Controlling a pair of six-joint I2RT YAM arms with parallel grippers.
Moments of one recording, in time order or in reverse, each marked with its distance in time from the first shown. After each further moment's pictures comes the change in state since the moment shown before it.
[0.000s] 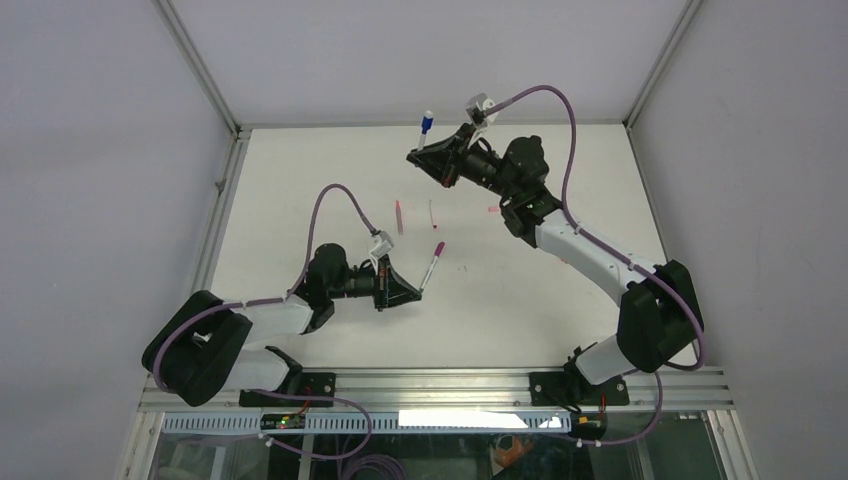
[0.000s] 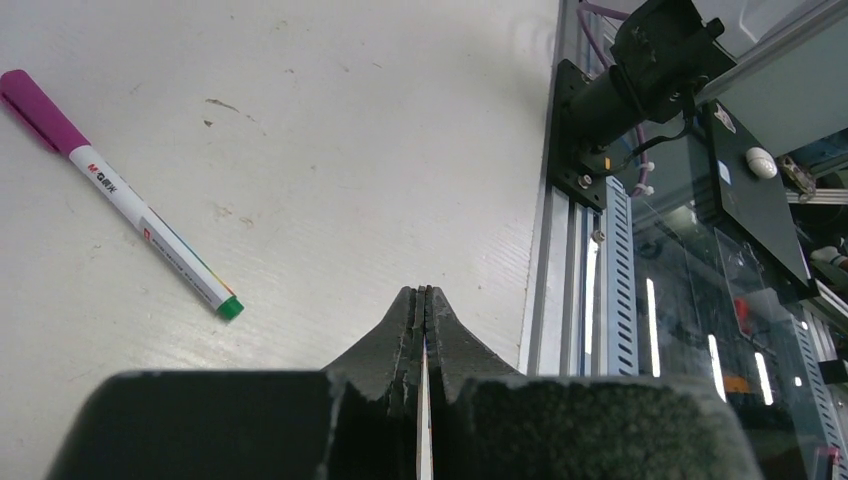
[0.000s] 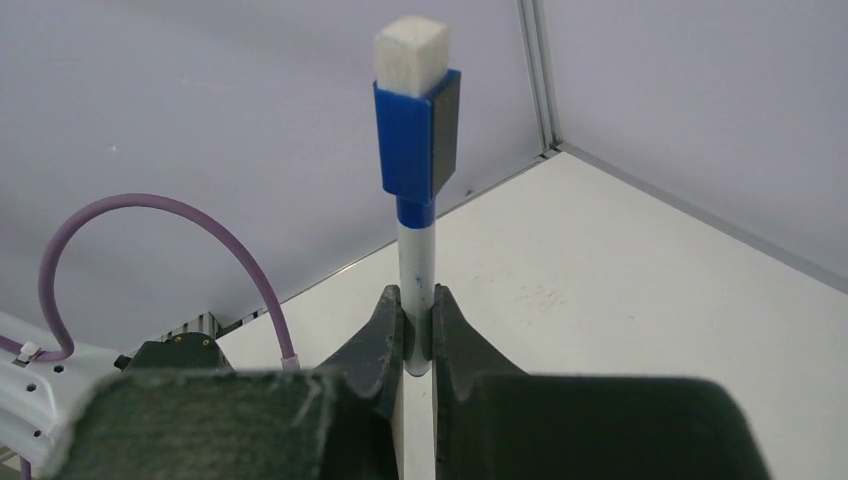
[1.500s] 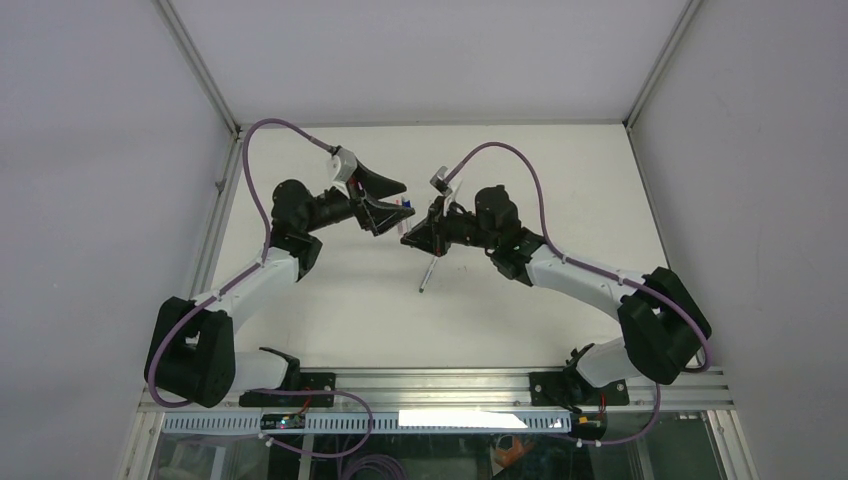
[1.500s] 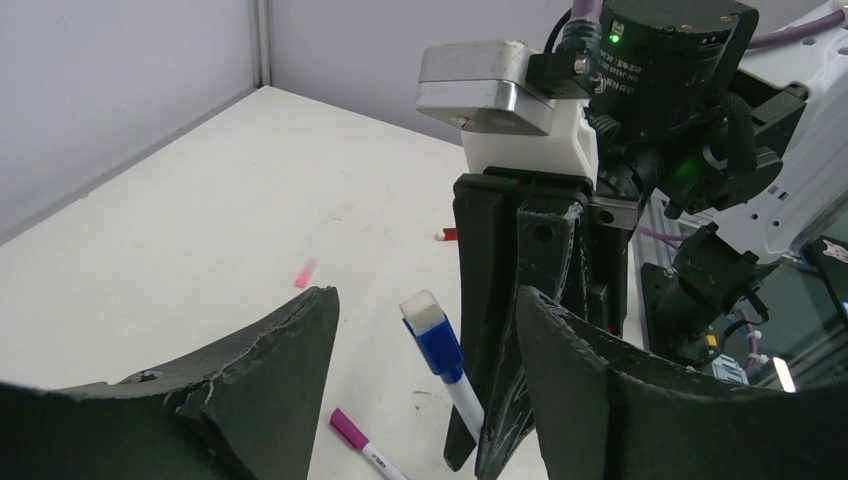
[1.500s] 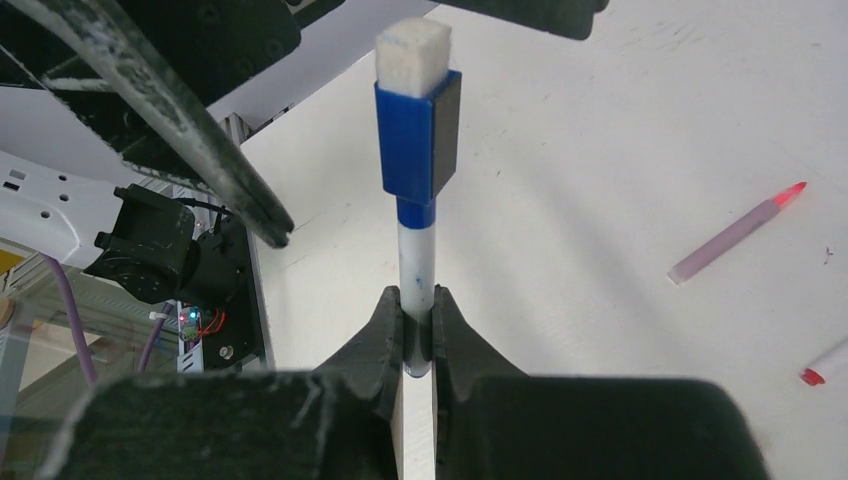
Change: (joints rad) left arm 0.236 -0.022 0.437 0.021 0.080 0.013; right arm 0.159 -0.059 -0.283 -0.182 -0.015 -0.084
